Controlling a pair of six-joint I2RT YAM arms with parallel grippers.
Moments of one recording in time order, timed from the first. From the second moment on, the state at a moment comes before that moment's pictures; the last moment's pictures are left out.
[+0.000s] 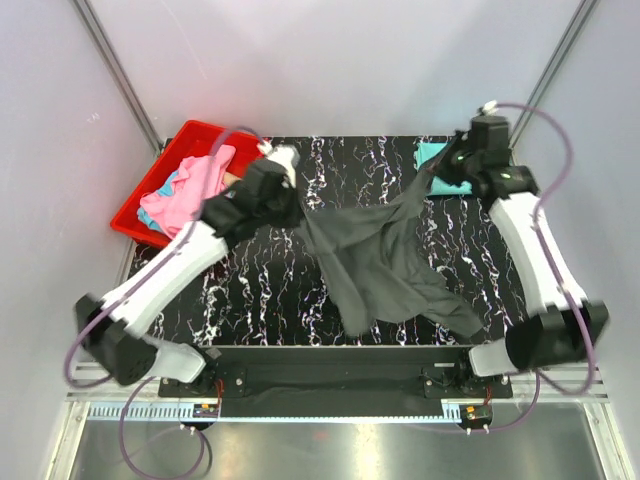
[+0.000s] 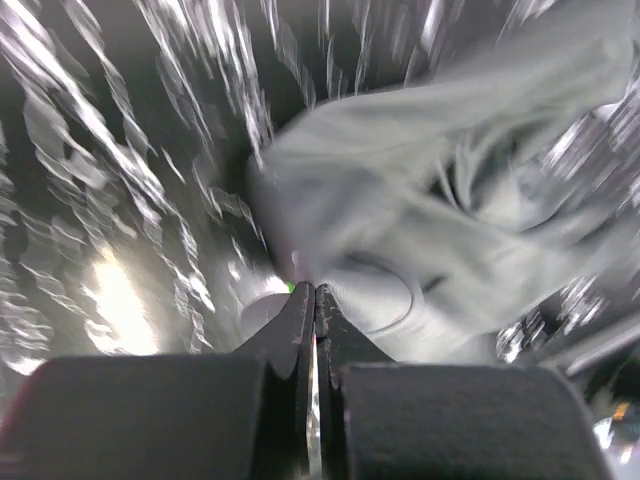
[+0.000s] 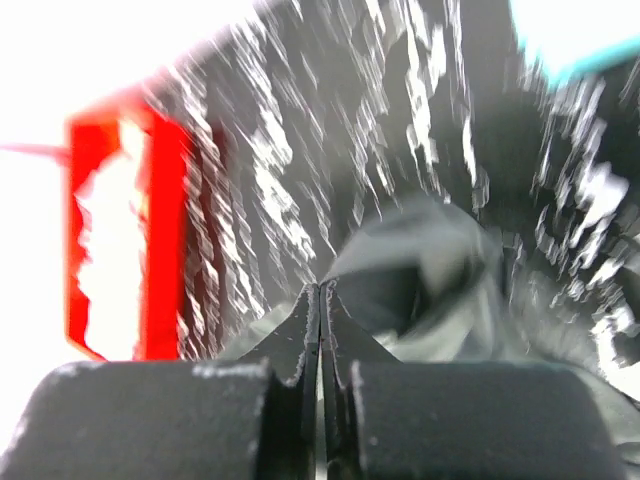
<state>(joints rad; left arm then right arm) -0.65 1.41 1.28 -0.62 -0.02 -0.46 0.14 1.48 1.43 -0.57 -0.13 0.71</state>
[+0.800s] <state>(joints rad) -0.65 1.12 0.91 -0.81 -0.06 -0.47 0.14 0.90 0.93 -0.92 0.01 0.76</state>
